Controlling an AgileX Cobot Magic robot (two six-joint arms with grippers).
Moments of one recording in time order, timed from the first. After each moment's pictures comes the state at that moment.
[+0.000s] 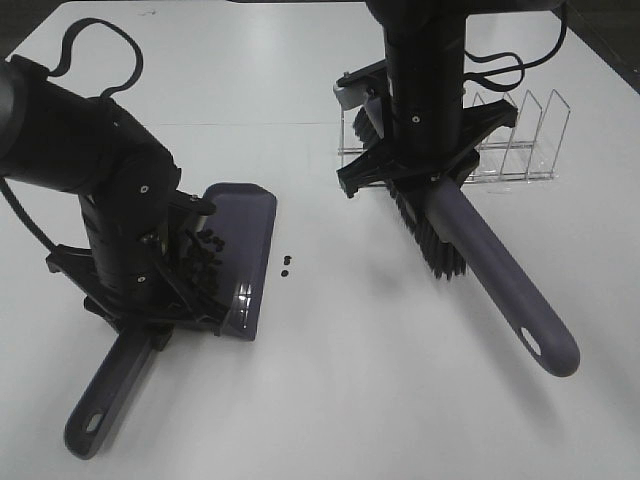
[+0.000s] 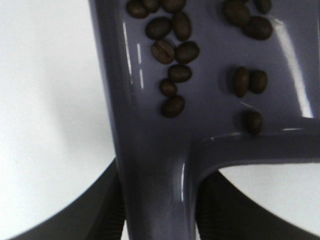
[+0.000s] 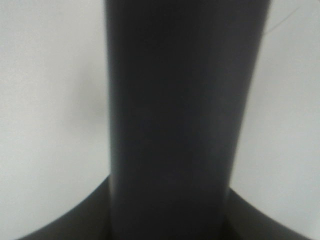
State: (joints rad) left arm -0.63 2.02 -1.10 0.26 0.80 -0.51; right arm 0.54 2.10 -1.62 -0.30 1.22 0.30
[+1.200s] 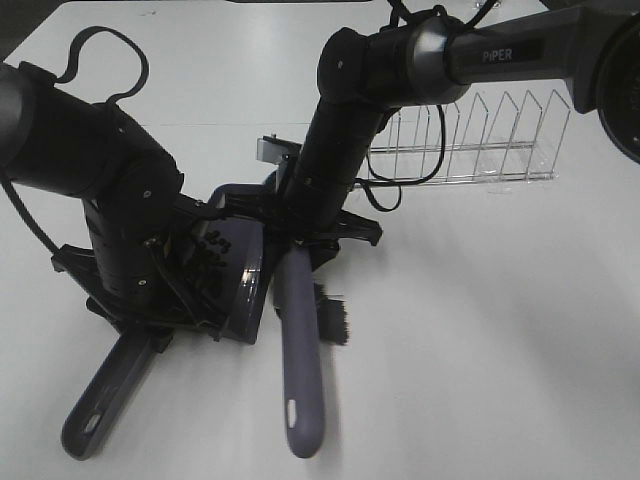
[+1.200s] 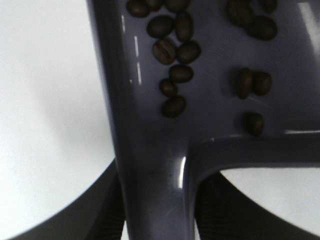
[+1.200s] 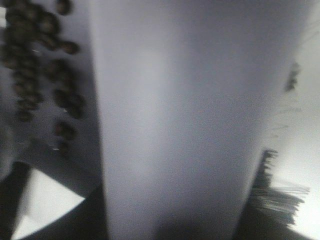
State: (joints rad) left arm -0.63 2.03 -1.10 0.26 0.79 -0.47; right arm 0.54 2.38 -1.76 0.43 1.04 0.17
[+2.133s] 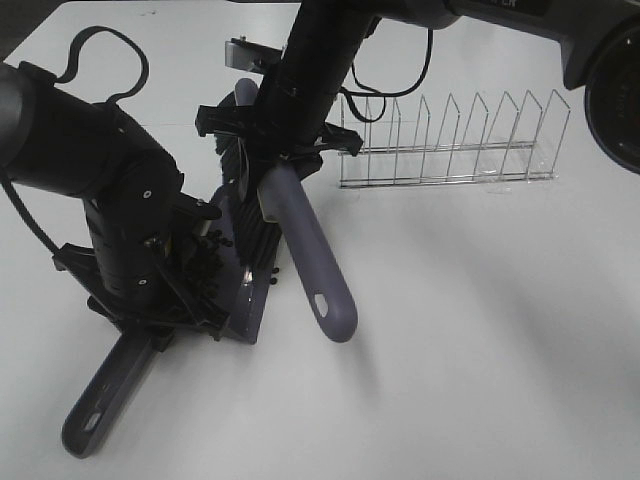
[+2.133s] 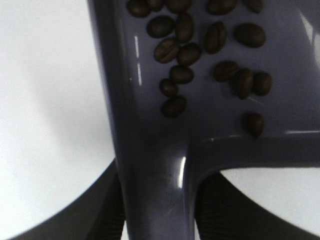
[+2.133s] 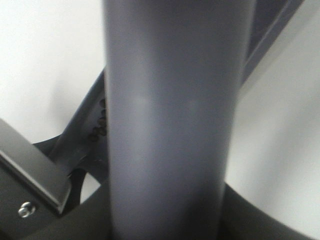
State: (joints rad) left arm -0.63 2.03 -1.10 0.27 0.78 -0.46; right arm 0.54 2.39 -2.12 0.31 1.22 0.12
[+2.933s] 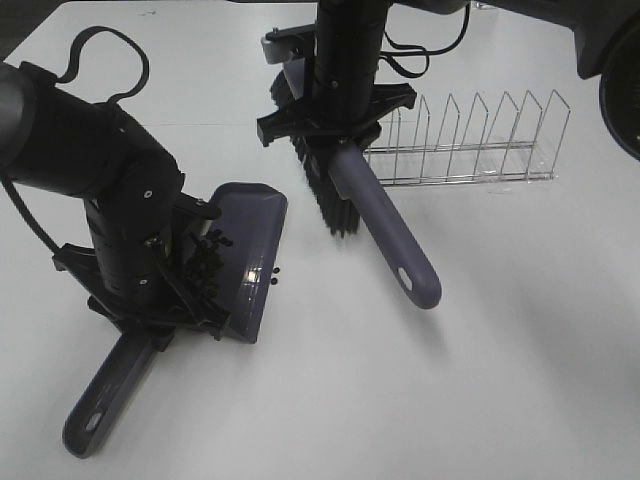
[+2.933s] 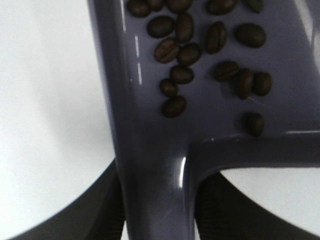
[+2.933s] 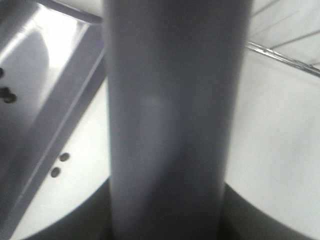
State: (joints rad) left arm -0.63 2.04 -1.10 0.27 0.78 -0.48; right arm 0.54 2.37 -2.10 -0.12 1.22 0.17
